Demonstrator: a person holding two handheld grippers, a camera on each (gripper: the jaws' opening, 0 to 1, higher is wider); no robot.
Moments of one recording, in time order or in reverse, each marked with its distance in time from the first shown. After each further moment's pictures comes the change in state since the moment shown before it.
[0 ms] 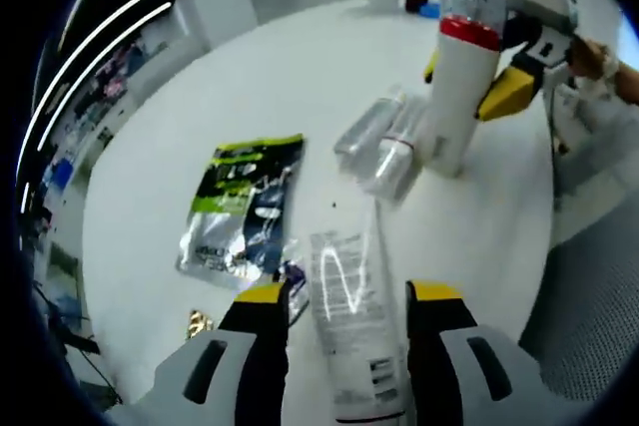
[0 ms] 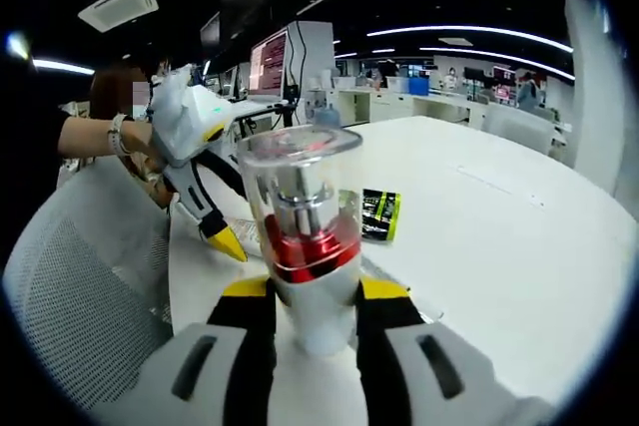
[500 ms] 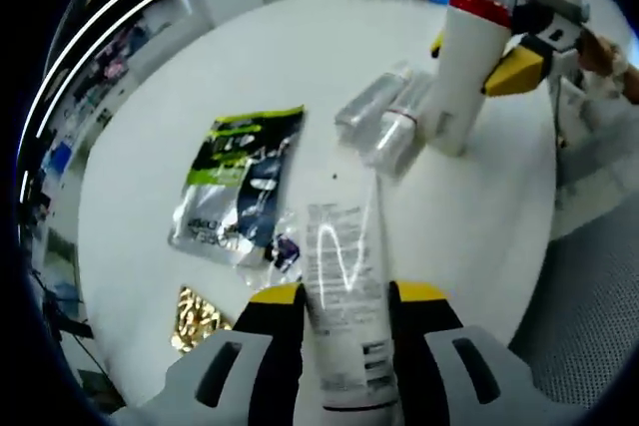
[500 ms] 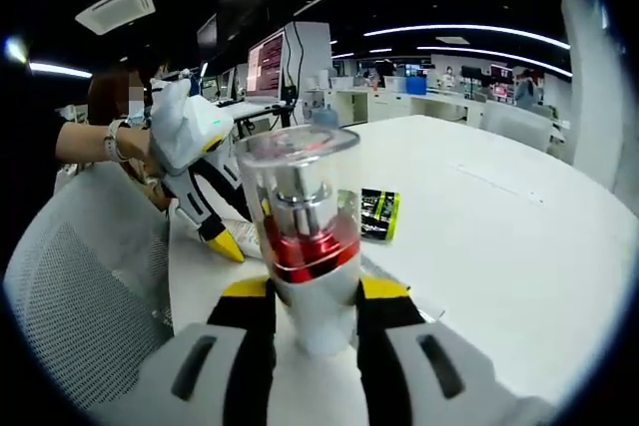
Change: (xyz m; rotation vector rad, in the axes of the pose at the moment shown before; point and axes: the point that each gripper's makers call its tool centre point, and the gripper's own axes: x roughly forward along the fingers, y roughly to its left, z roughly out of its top) left arm 0.001 -0.005 -0.007 -0.026 0.025 -0.020; right arm 0.000 -0.001 0.000 0.014 -0.003 -0.007
